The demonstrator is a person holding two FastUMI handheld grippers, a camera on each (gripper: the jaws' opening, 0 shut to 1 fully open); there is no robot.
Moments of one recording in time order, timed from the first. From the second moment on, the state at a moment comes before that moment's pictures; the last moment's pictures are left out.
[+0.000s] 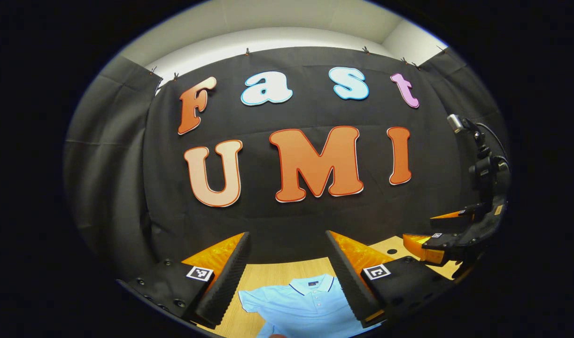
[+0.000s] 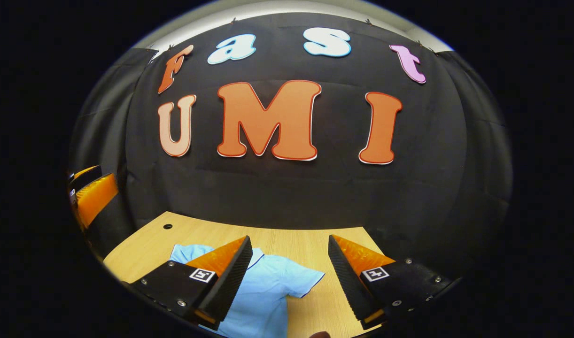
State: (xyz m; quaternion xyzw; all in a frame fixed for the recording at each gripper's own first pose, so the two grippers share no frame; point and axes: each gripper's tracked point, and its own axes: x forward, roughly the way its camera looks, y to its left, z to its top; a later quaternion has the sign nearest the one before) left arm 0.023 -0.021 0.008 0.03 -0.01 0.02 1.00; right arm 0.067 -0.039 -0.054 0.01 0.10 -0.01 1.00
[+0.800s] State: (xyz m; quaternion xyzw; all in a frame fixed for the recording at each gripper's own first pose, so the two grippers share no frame) left arm 0.016 -0.006 0.006 0.05 -0.01 0.05 1.00; right arm 0.128 -0.064 -0.153 -0.02 0.26 -0.02 0.97
